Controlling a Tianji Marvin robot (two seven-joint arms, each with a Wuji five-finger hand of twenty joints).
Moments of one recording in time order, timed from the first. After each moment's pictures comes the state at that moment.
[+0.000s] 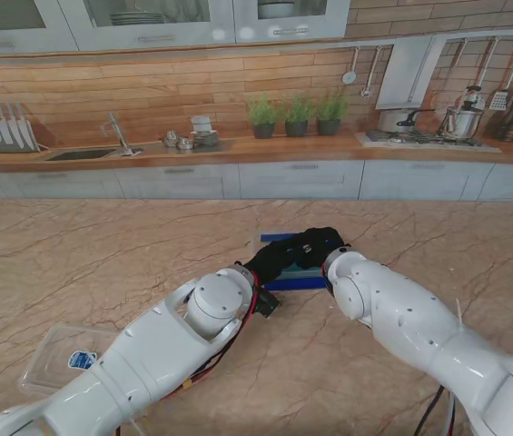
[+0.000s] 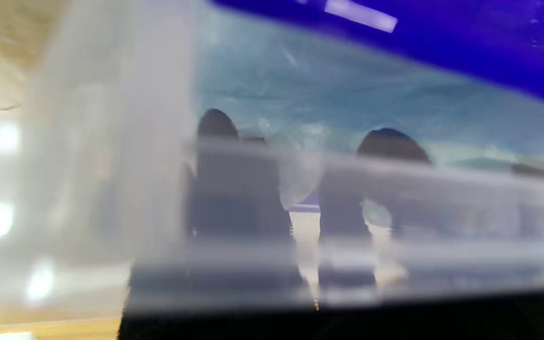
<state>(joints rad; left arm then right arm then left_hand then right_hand) 1.05 -1.40 -0.70 -1.14 -0.23 0.20 0.09 -0.87 -1.19 0.52 -0.83 -0.71 0.06 -0.20 0.82 -0.02 0.00 -0.05 0.28 0.34 0.13 0.12 0.16 0.35 0.10 0.13 0.04 0.27 0.02 0.21 -0.06 0.11 0.03 0.18 0.64 -0.52 0.81 -0.10 0.63 -0.14 0.92 0.34 0.88 0.19 0.75 0.38 0.88 0.14 0.81 0.60 0.43 0.18 1.27 0.69</state>
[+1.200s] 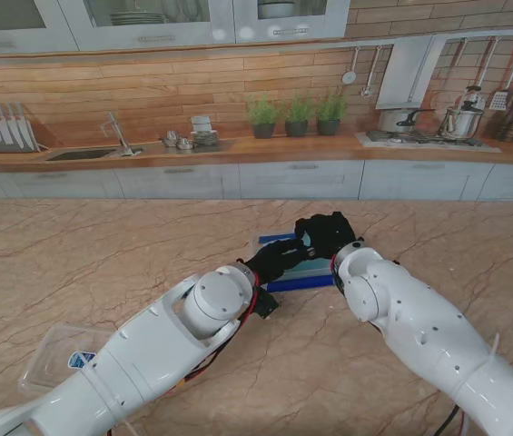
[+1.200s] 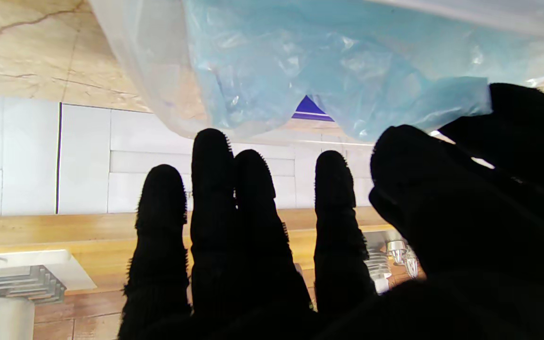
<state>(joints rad) 1.06 -1.36 -0.69 -1.23 -0.13 0.26 0.06 -1.04 -1.12 0.79 -1.11 -0.88 0.07 -0.16 0.82 -0.02 0.00 -0.05 0.37 0.27 0.01 0.11 0.14 0.31 0.07 0.13 0.03 0.25 0.01 0.19 -0.04 0.09 0.01 0.14 0.57 -0.53 0.81 -0.08 0.58 -0.09 0.75 0.46 0.72 0.21 0.70 0.36 0.74 0.15 0.63 0.54 0.33 0.21 1.06 0.59</state>
